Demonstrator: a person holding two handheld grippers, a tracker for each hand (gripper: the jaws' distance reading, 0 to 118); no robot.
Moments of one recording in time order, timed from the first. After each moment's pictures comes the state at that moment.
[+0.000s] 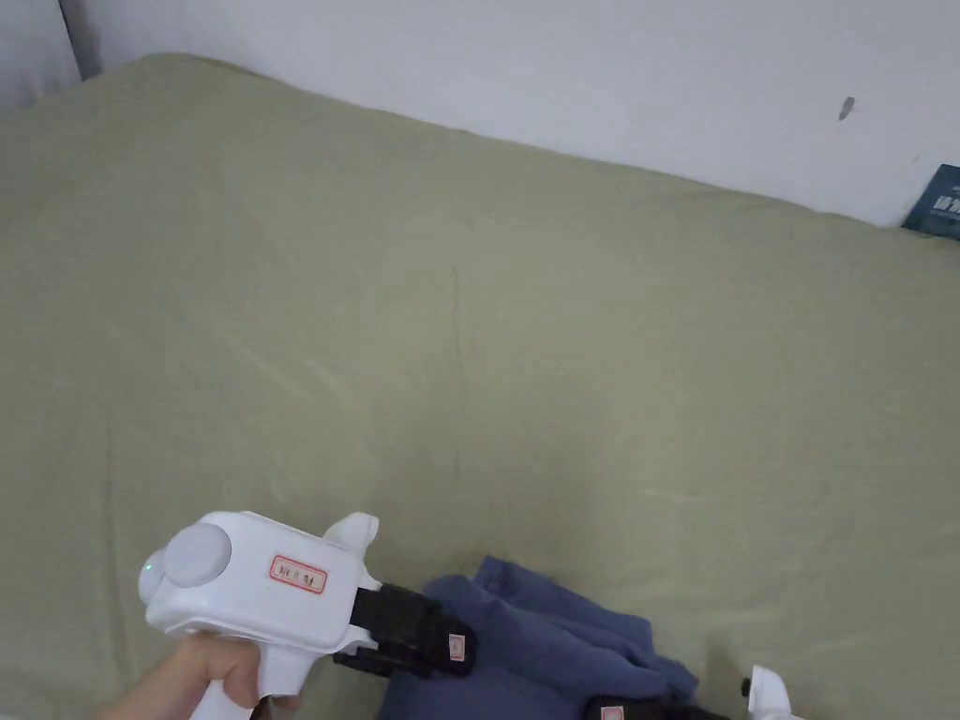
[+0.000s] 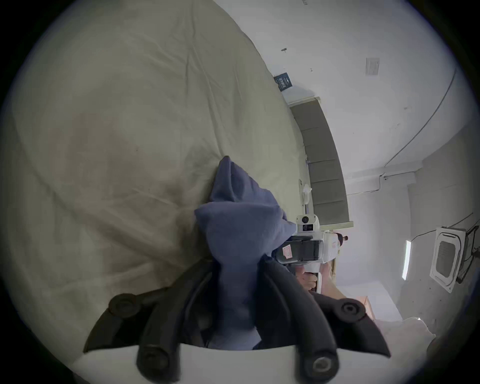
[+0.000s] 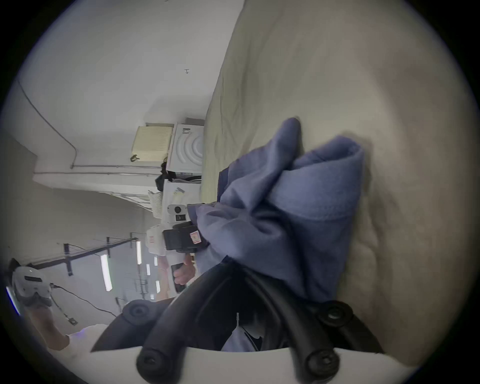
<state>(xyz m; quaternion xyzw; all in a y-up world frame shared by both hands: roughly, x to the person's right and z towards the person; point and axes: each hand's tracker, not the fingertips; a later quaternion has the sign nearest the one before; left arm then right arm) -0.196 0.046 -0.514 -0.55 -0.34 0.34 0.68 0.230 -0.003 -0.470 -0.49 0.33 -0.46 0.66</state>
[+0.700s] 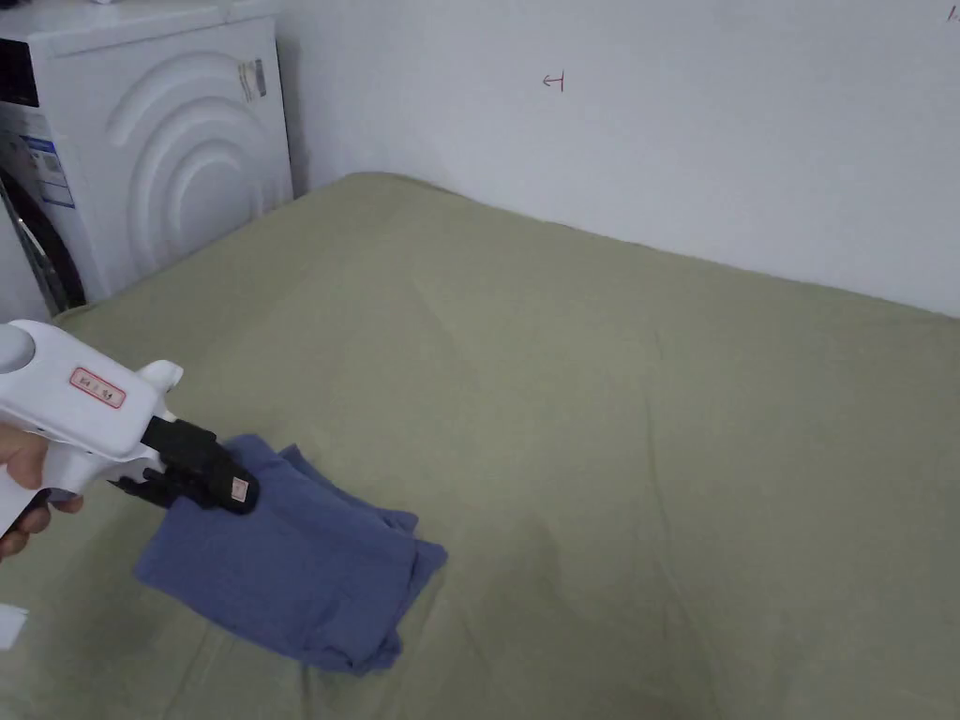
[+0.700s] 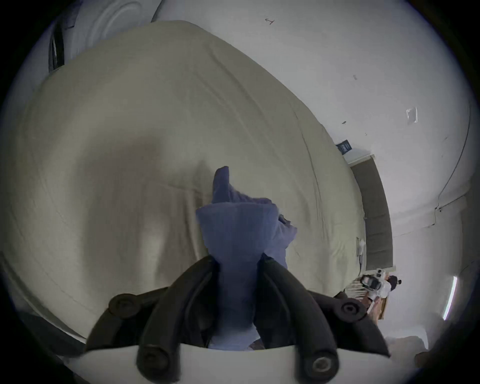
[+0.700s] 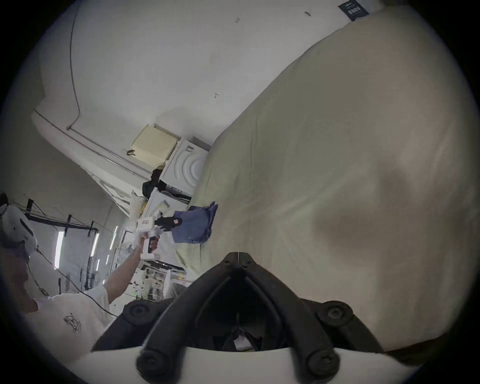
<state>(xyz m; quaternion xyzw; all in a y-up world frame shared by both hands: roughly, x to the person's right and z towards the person) -0.549 0.152 -0.588 -0.54 -0.13 0.28 0.78 0.219 0.100 -0.444 -0.40 0.29 -0.37 0.79</state>
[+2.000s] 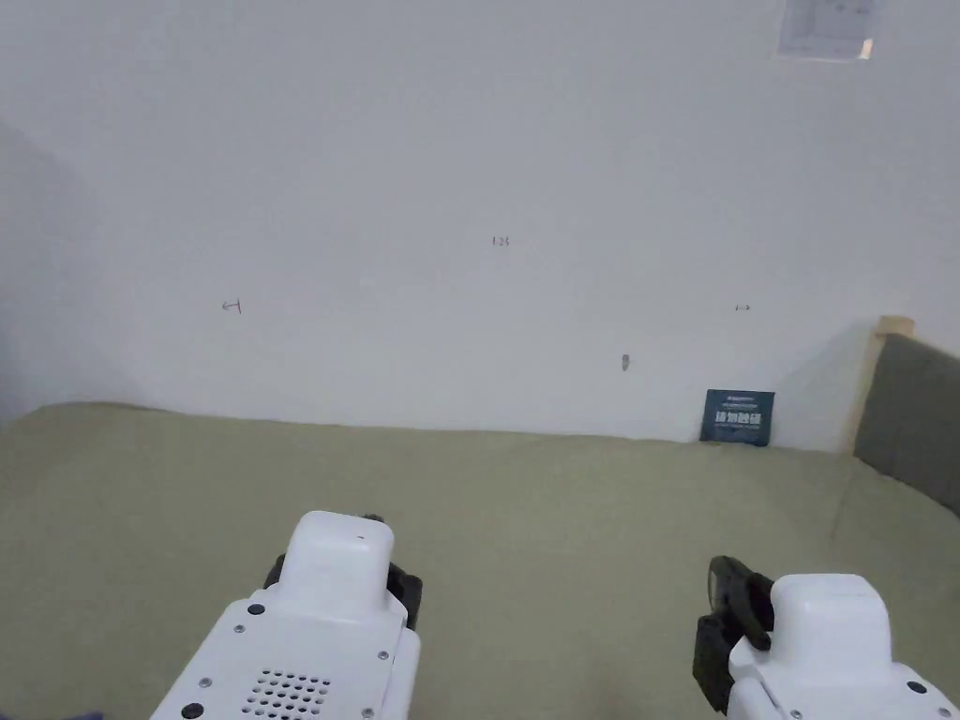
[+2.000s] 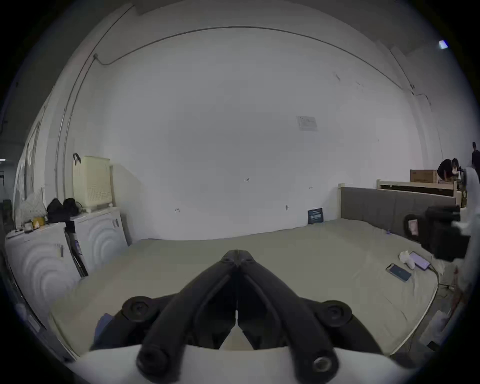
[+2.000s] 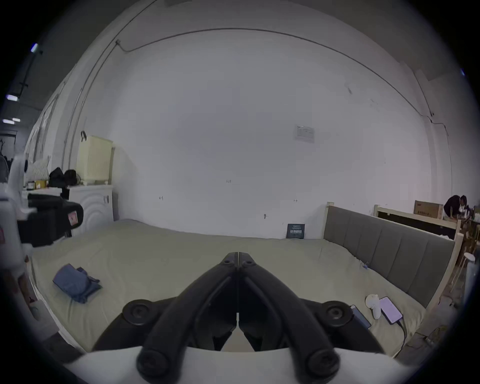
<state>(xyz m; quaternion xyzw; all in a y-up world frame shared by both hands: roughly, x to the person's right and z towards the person) -0.038 0.299 -0.386 -0.03 -0.04 -0.06 1.00 0.204 0.299 -0.349 -0.01 -0.03 0.03 1.00</state>
